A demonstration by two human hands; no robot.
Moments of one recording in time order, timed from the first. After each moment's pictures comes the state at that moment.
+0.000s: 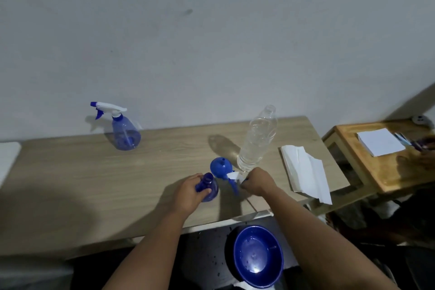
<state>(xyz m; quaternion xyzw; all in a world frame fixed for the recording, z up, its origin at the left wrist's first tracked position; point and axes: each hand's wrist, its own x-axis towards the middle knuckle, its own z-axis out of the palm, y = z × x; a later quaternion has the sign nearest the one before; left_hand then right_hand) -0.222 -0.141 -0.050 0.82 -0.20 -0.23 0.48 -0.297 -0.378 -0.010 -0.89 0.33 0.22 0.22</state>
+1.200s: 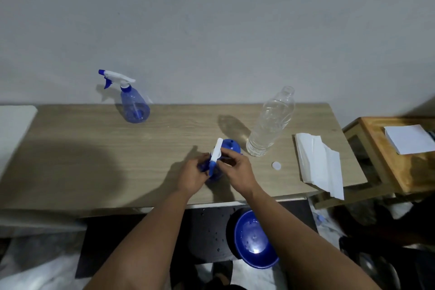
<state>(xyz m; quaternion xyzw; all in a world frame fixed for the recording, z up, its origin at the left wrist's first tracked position) -0.228 -0.145 -0.057 0.82 -0.14 -0.24 0.50 -0.297 -0.300 -0.023 -0.73 0.18 -0.06 0.66</state>
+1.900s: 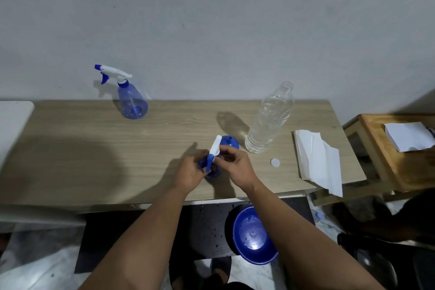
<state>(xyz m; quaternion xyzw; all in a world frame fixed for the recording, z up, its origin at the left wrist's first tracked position) -0.232 -0.149 -0.053 0.81 -0.11 -0.26 0.51 -0.294 -0.309 -0.030 -0.69 0.17 -0.03 0.70</state>
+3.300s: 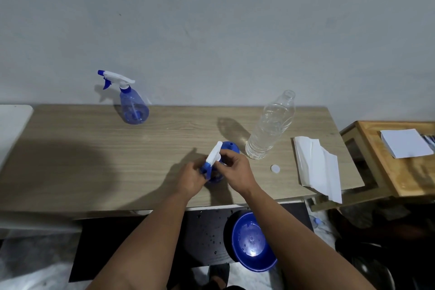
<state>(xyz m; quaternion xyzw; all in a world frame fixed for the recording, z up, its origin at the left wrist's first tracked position) -0.229 -0.151 -0.047 0.84 -0.10 -0.24 0.48 -0.291 -0.300 -0.013 -0.77 0.18 -0.03 0.61</state>
